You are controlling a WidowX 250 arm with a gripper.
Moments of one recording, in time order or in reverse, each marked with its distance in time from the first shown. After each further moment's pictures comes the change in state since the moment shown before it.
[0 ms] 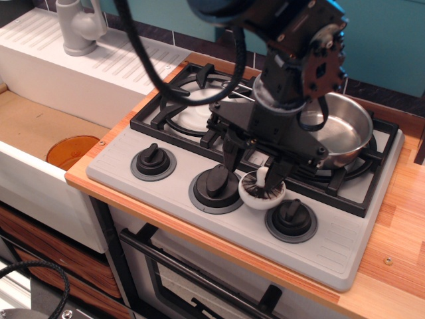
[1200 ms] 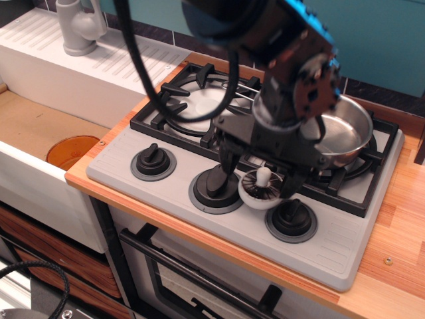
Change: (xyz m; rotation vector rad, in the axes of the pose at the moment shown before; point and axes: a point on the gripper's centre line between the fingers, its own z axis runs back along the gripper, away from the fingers) arm 0.004 -0.006 -0.022 -0.032 -0.089 0.031
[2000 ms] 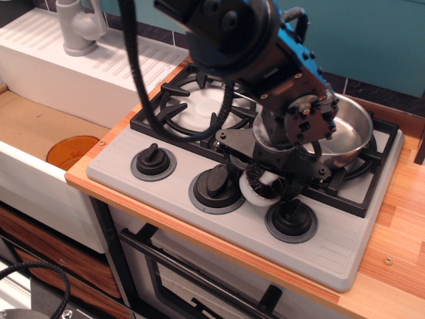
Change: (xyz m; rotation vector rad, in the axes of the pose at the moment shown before) arm -0.004 -0.011 -0.013 -0.012 -0.043 0.043
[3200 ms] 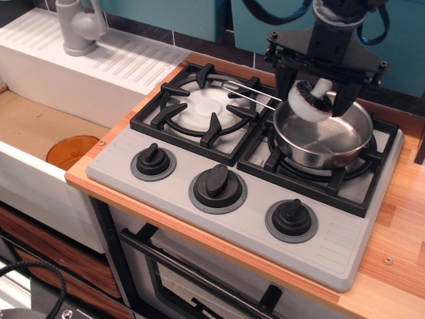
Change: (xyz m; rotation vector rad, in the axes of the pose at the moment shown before) arm 0.090 -0.007 0.046 -0.034 0.019 0.006
